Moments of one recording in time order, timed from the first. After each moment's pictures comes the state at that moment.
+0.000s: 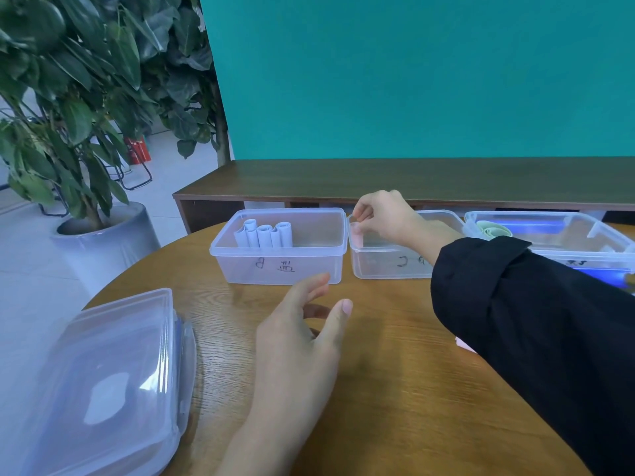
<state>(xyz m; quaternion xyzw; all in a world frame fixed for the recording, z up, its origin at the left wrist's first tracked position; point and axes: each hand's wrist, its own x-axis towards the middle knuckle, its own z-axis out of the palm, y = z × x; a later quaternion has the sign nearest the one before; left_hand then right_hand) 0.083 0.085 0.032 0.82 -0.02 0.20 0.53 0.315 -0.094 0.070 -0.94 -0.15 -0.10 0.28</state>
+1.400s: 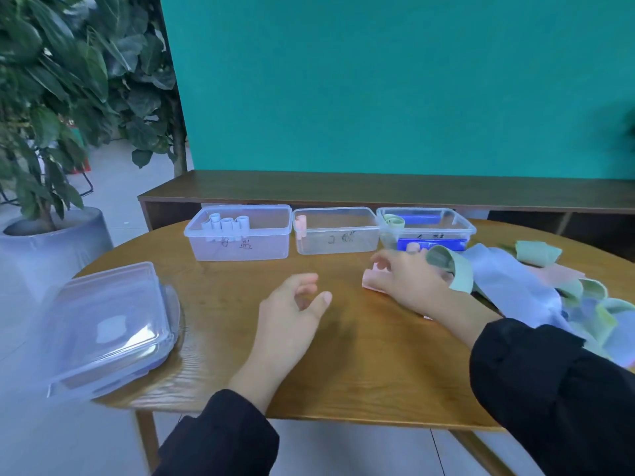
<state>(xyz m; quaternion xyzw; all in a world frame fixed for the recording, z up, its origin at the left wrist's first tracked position) 0.017 0.054 0.018 0.83 -0.07 0.11 0.54 0.064 -0.173 0.048 -0.98 0.05 -0.09 0.15</state>
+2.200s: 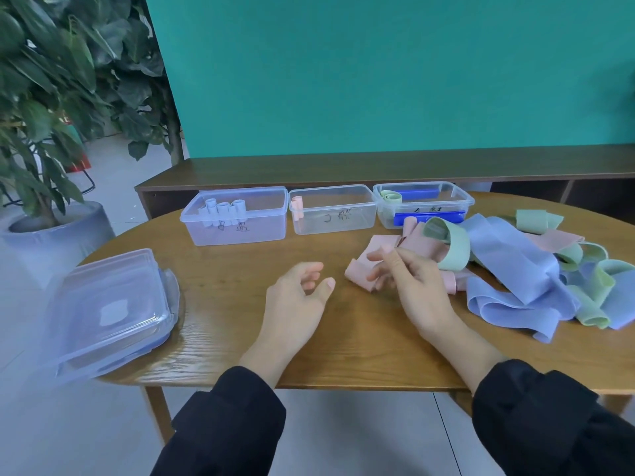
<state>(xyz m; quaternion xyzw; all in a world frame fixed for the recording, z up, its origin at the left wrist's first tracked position) 0.008 0.042 0.010 0.85 -0.08 0.09 0.51 -0.006 -0.155 0.010 -0.77 -0.05 -0.23 0.59</state>
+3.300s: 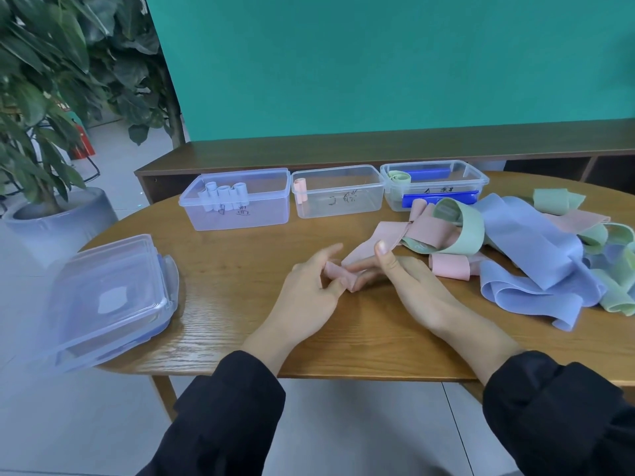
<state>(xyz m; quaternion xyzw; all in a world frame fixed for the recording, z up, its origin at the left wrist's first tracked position) 0.019 0.039 0.000 0.88 -0.18 0.03 0.44 -0.014 -0.150 0.011 -0.84 -0.11 -0.04 0.53</state>
